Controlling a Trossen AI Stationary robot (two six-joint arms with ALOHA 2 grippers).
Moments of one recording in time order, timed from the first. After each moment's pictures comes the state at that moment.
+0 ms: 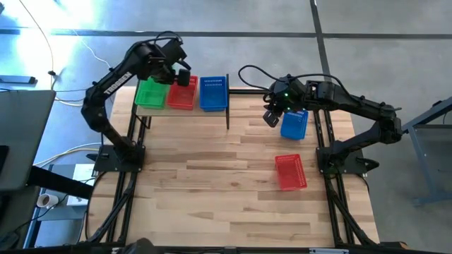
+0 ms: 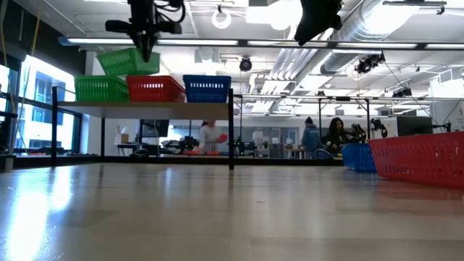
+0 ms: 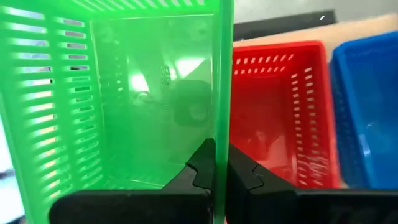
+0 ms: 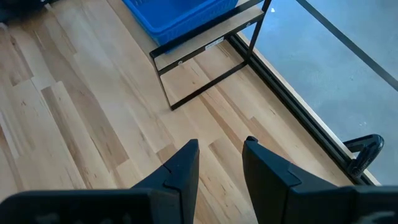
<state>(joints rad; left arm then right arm) 0.81 1.62 1.89 -1.57 -0.34 -0.68 -0.27 1.34 1.49 -1.01 0.22 0.23</state>
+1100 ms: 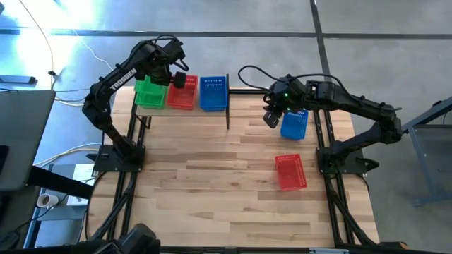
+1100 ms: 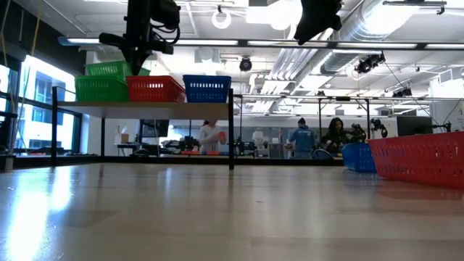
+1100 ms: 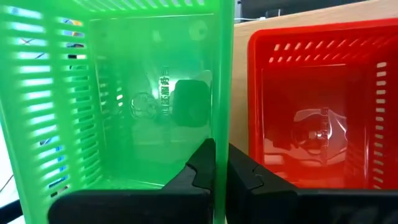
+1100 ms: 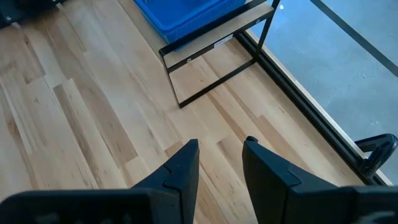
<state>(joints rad) 0.92 1.64 1.78 -1.57 -0.32 -0.62 -0.27 1.34 1.49 -1.01 0.19 0.23</state>
